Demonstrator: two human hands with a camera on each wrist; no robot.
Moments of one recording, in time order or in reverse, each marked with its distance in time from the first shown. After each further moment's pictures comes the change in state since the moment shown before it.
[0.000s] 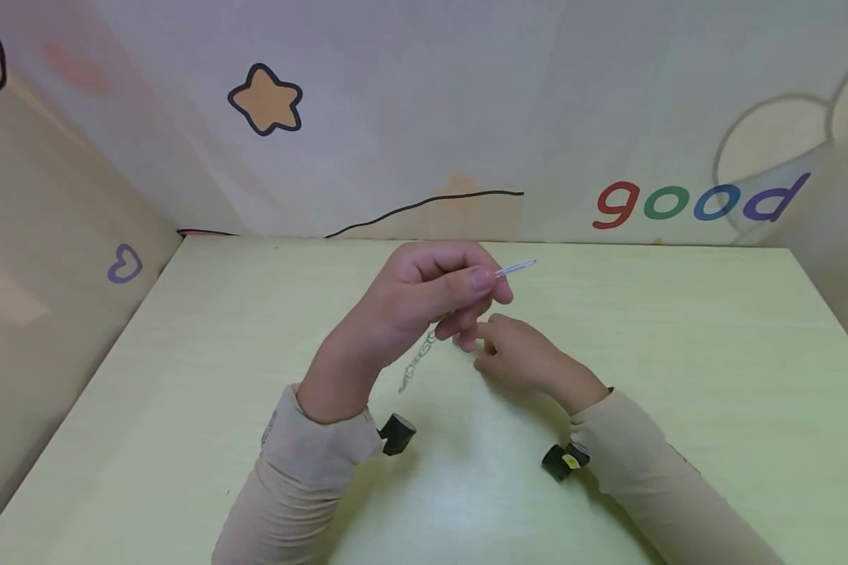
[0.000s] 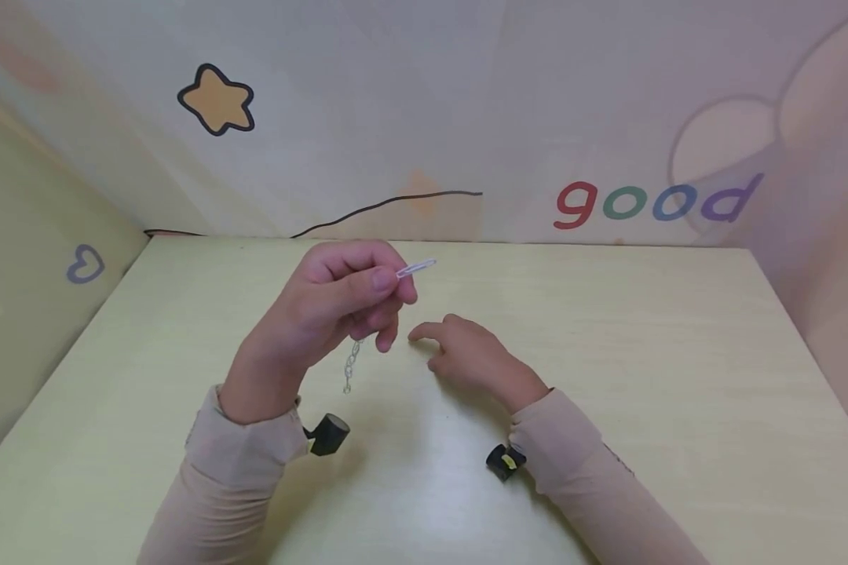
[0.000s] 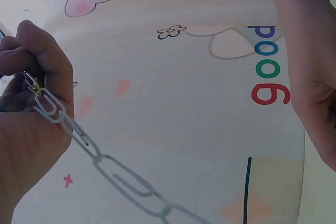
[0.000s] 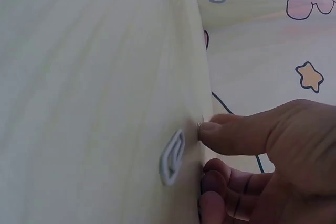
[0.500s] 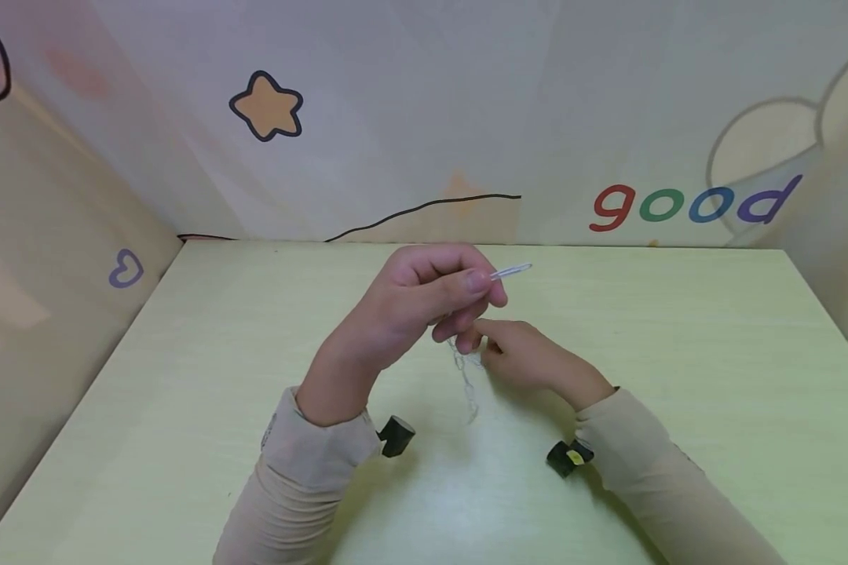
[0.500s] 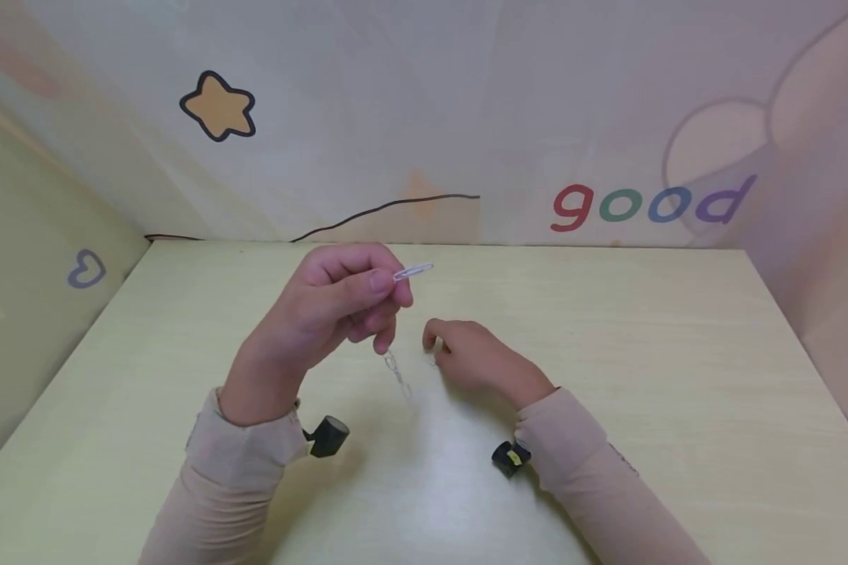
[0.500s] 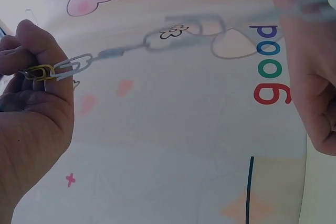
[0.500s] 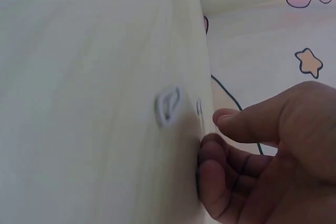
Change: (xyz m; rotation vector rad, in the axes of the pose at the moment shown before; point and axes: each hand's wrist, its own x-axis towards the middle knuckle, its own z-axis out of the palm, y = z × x) left_hand -0.001 0.001 0.000 -0.023 -0.018 0.005; right_hand -0.003 0.004 -0.002 0.049 0.005 -0.014
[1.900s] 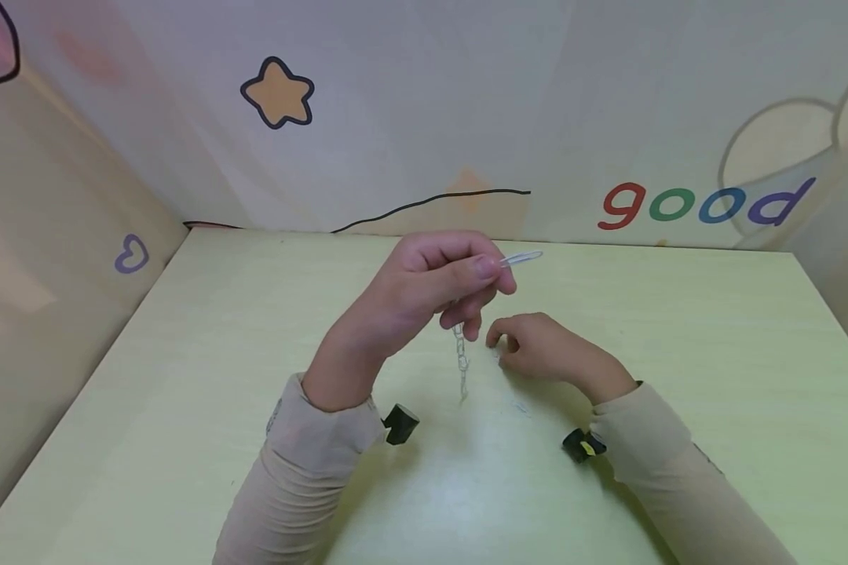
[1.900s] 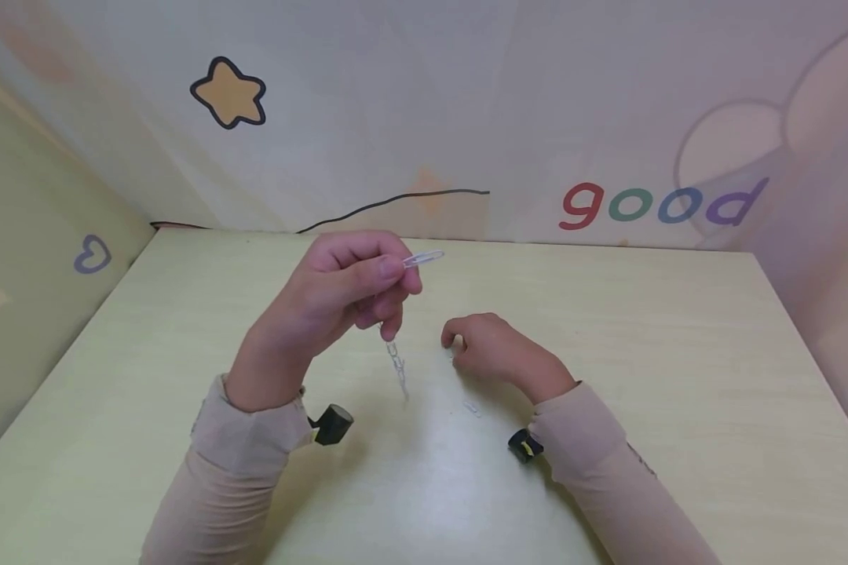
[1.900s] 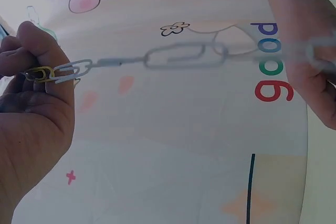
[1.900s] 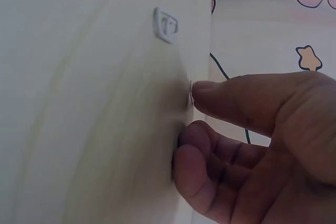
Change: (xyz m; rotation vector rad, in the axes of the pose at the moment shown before) left_hand -0.001 0.002 -0.006 0.051 0.007 0.035; right_hand -0.004 0.003 -0.016 -0.066 -0.081 0.010
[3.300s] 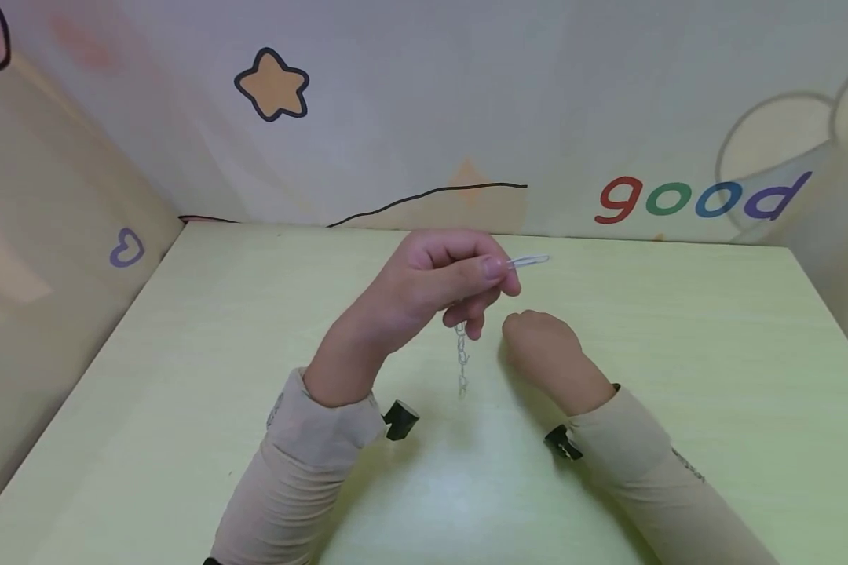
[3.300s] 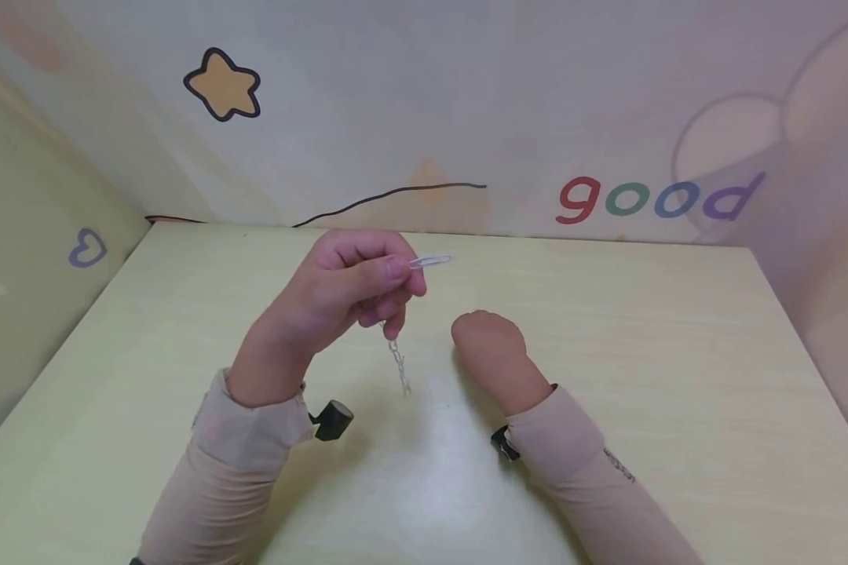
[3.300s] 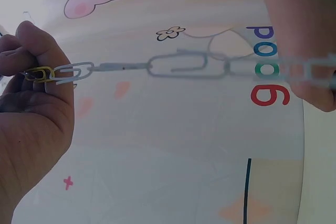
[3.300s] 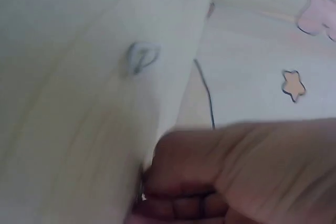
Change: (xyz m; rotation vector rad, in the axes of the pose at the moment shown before) left_hand 0.003 -0.003 0.007 -0.001 0.007 -0.053; right_hand -0.011 -0.020 0.009 -0.465 0.124 0.150
